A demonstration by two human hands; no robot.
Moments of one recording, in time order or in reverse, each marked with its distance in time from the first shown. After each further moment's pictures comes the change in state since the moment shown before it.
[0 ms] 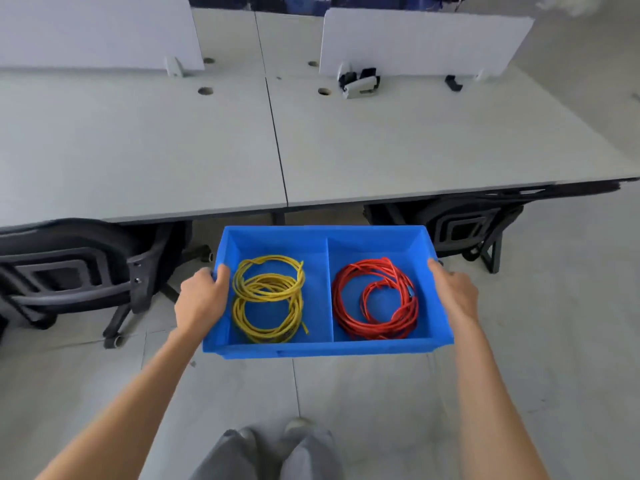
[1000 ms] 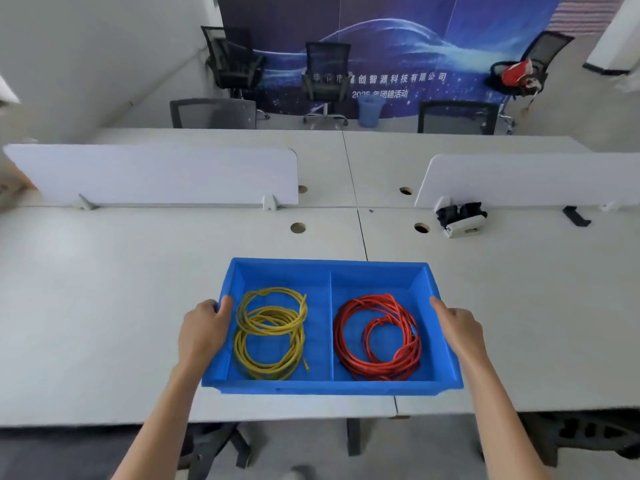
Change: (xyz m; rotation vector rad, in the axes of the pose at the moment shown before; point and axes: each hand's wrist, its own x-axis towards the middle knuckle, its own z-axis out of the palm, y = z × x) left_hand 0.347 0.063 -0.151 -0.018 0.217 0.024; right_hand 0.112 -0.336 0.204 -0.105 -0.194 -0.322
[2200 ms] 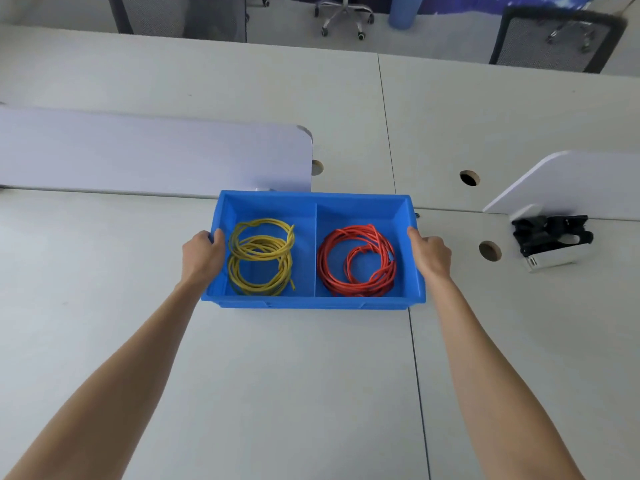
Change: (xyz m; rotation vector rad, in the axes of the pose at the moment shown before) left_hand 0.328 0.031 0.126 0.024 -0.106 -0.167; right_hand 0.299 -0.157 0.168 -0.070 -0.073 0.081
